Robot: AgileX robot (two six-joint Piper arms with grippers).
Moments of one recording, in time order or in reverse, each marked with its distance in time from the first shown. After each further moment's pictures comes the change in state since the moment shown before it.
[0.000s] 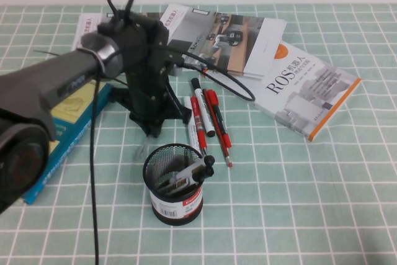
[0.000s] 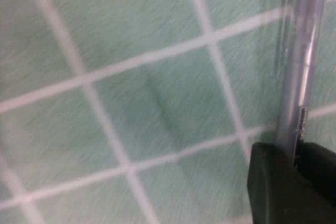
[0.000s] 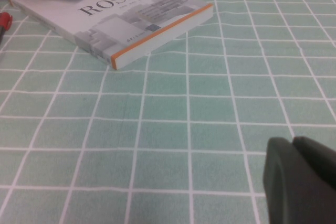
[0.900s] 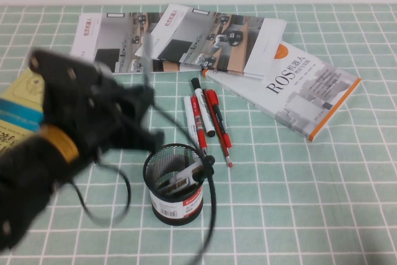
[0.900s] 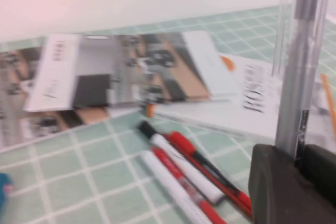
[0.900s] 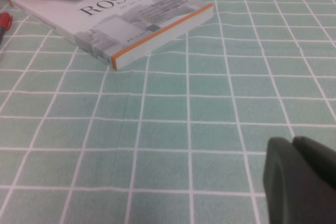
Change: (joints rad) right arm 0.000 0.000 0.000 0.000 0.000 0.000; left arm -0.111 -1.005 1.224 -0.146 -1.384 0.089
